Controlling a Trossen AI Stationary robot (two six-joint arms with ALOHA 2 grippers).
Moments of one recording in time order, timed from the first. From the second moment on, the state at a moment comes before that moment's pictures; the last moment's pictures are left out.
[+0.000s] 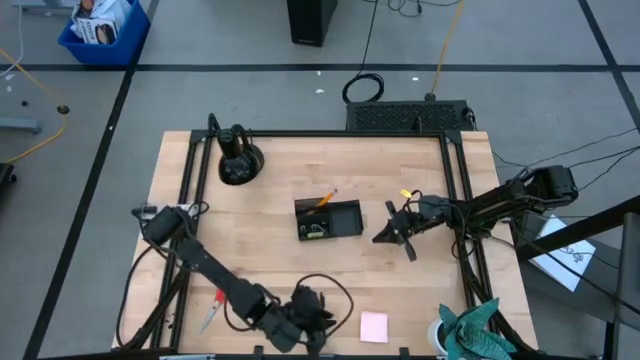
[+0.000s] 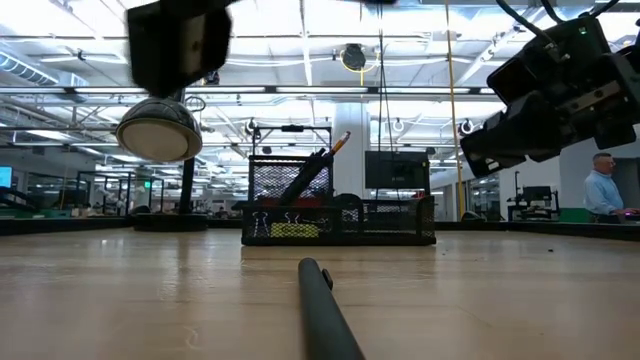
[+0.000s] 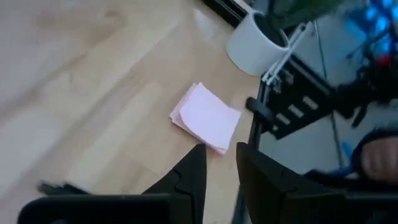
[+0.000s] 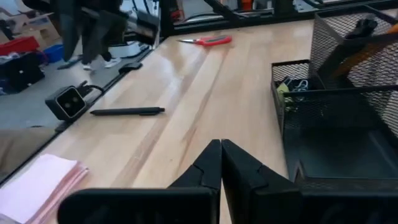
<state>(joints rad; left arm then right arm) -0.68 2.03 1.35 0.08 -0.55 -1.03 -0.01 1.27 0.09 0.91 -0.35 0.12</state>
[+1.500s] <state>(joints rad) -0.62 2.40 2.01 -0.75 -0.26 -1.22 0.00 1.27 0.09 0.90 -0.34 0.07</state>
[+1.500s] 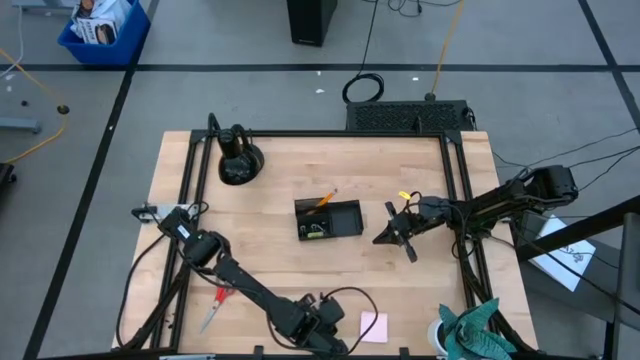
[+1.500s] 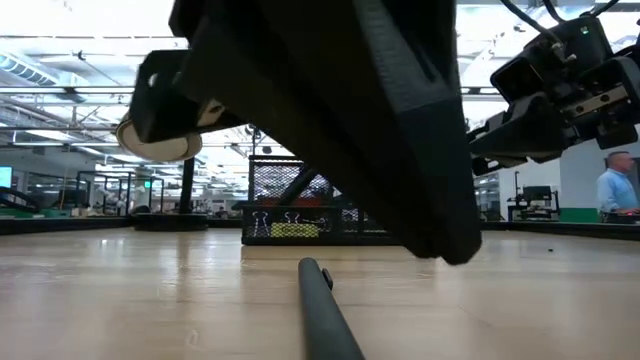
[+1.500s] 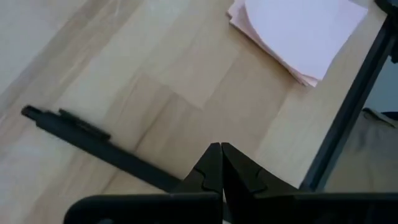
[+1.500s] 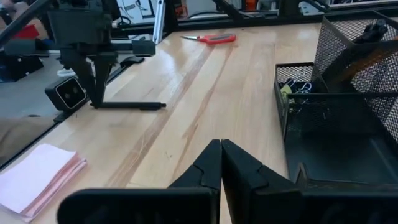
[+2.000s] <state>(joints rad) -0.66 2.43 2.01 -0.88 -0.16 -1.44 0.00 1.27 0.09 0.88 -0.34 0.07</state>
